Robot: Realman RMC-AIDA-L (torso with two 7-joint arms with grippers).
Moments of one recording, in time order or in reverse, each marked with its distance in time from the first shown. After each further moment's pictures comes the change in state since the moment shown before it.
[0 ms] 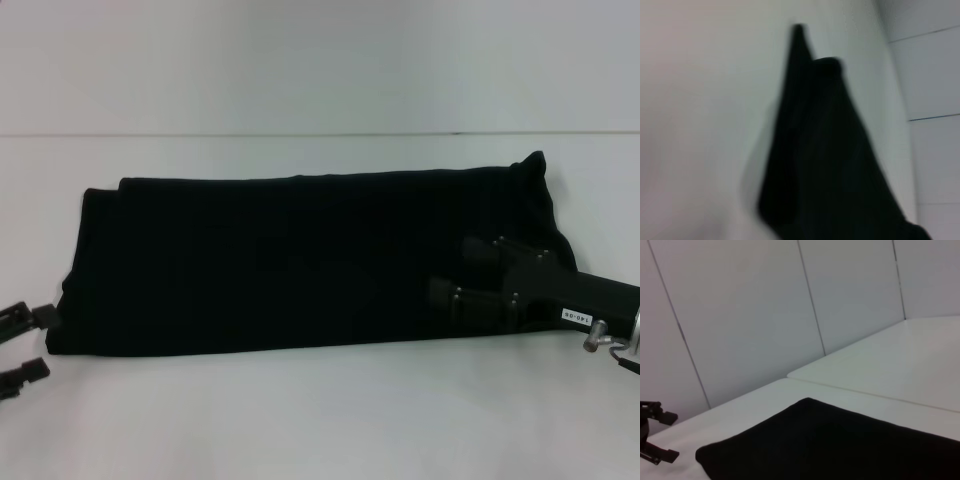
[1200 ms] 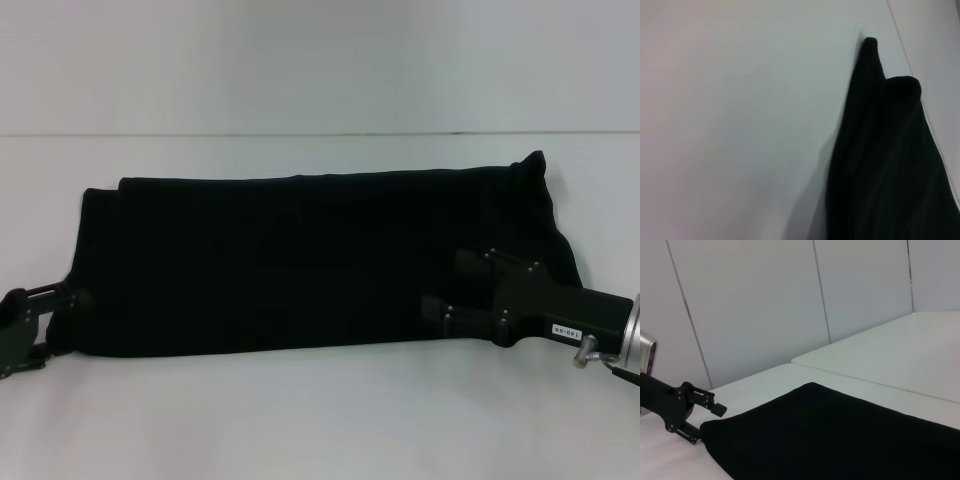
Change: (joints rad) left arm -0.156 0.014 0.055 -0.088 0.137 -0.269 -0.133; right arm -0.001 0.002 -0.034 0.024 0.002 0.029 -0.075
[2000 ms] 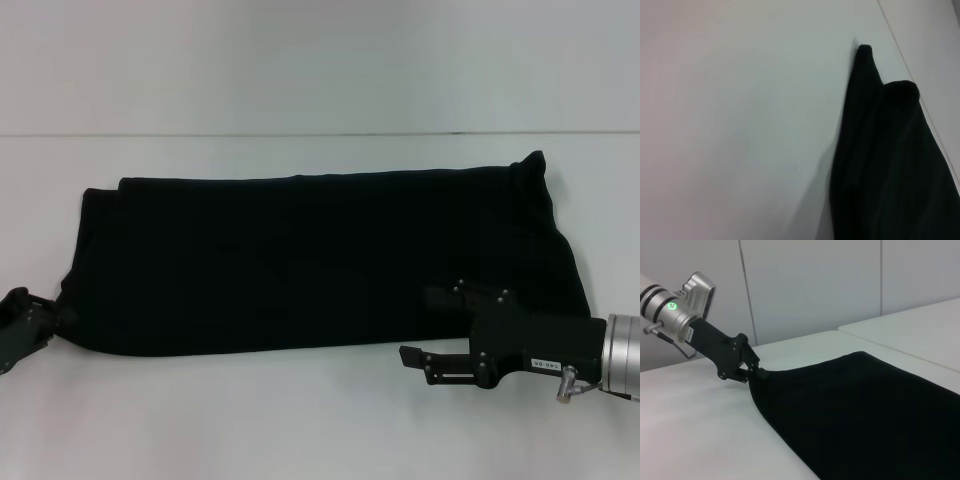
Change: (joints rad) left arm -0.004 -0.007 0.006 0.006 0.001 -0.031 0.045; right arm 0.004 -0.001 -0.166 -0.022 0.000 0.001 -0.062
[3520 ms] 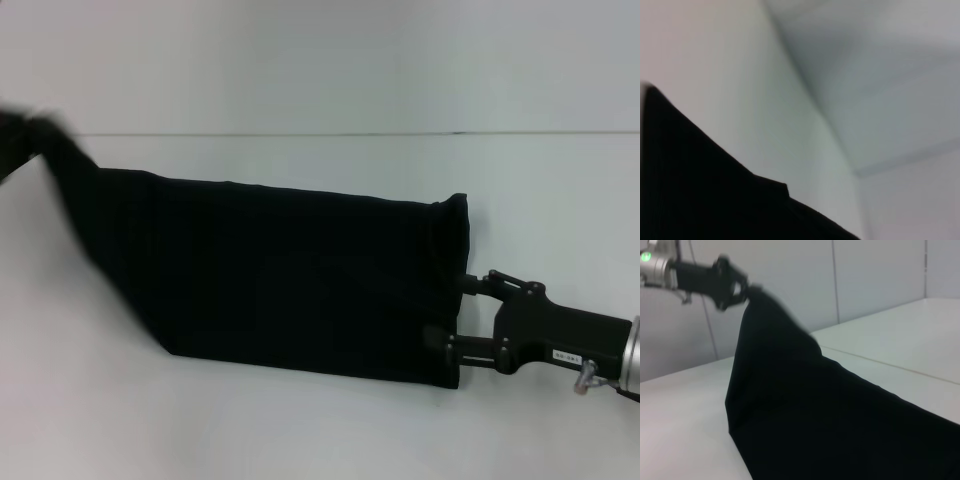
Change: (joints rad) left arm -0.161 0.069 -0.133 0.044 -0.182 0.104 0.078; right arm -0.033 0.001 0.096 0.021 0.011 0.029 -0.002
